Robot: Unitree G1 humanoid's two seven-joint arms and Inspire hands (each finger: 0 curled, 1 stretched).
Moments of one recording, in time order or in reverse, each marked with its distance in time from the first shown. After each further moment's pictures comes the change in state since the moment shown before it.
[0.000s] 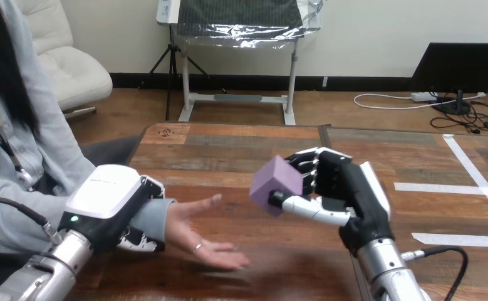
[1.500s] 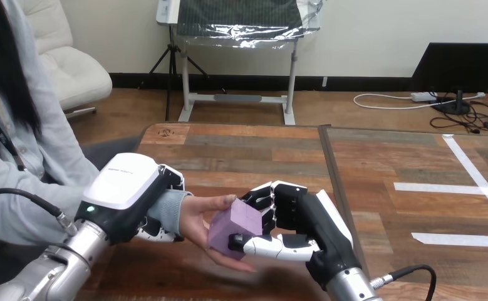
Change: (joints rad) left arm 0.008 -0.025 0.022 -0.112 -0.011 -0.009 -0.035; right arm 0.151 0.055 0.152 -0.145 -0.080 0.054 0.027
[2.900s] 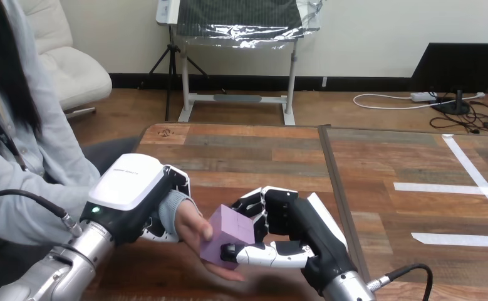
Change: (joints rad) left arm 0.000 -0.017 0.000 0.000 0.008 -0.006 0.009; right arm 0.045 -0.022 0.038 -0.099 -0.001 0.057 0.020
